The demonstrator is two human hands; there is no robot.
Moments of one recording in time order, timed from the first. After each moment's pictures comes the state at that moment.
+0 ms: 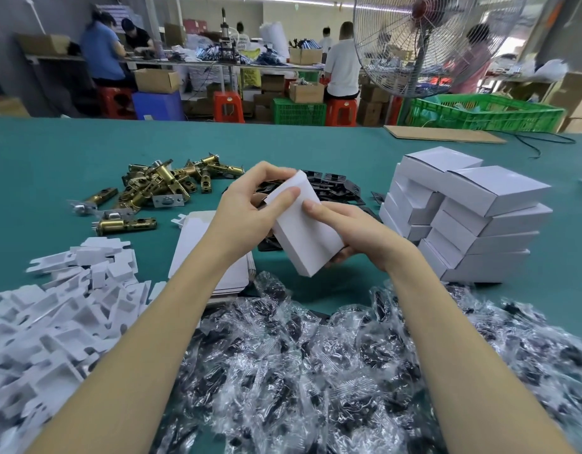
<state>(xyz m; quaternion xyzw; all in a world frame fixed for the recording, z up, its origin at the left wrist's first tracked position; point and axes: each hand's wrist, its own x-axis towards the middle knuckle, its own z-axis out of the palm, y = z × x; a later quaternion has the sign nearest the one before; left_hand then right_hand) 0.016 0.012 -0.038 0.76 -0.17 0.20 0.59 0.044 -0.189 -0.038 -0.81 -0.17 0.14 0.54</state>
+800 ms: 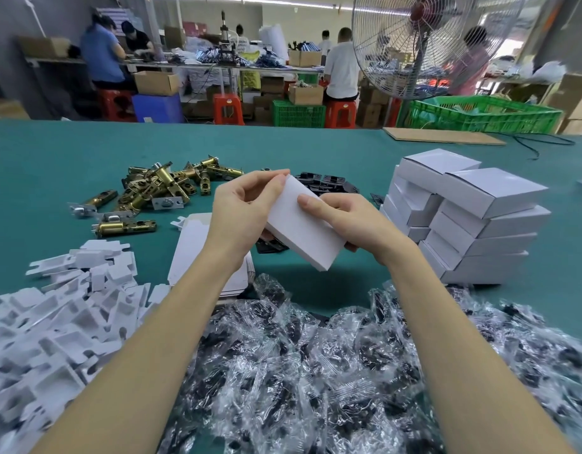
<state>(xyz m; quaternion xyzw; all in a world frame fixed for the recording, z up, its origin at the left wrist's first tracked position) 0.011 0.000 -0.034 0.69 -0.05 0.23 0.69 0.048 -0.187 -0.030 -0.85 -0.19 0.03 0.49</state>
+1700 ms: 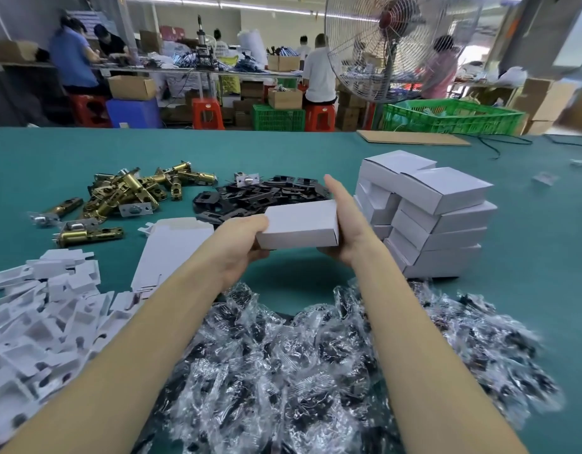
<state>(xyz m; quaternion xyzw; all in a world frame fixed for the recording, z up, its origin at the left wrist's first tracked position) 0.016 -0.035 -0.048 0.68 0.09 -0.03 0.73 0.063 -0.207 -0.043 -0.59 0.07 0.15 0.79</state>
